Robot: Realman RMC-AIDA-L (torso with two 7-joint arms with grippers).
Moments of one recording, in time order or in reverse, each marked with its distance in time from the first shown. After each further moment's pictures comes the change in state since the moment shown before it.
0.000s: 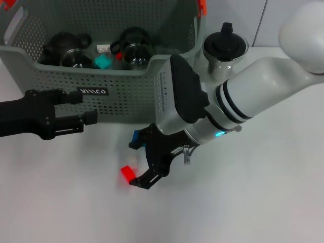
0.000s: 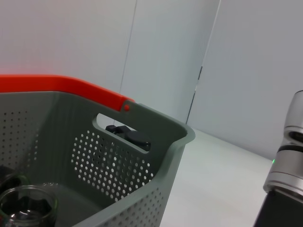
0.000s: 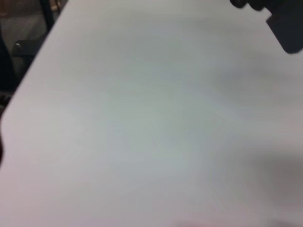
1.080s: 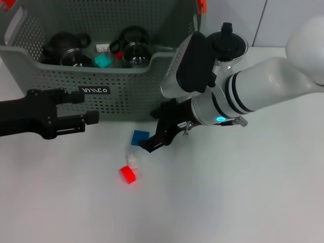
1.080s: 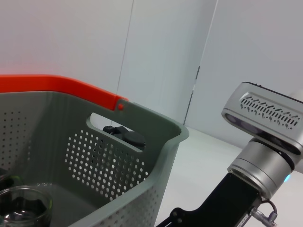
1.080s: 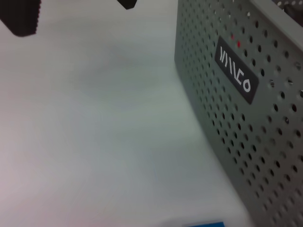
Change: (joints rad) left arm -0.004 0.000 0.006 -0.002 -0.001 -0.001 0.001; right arm -0.017 -0.005 -0.009 0.067 0.019 0.266 0.230
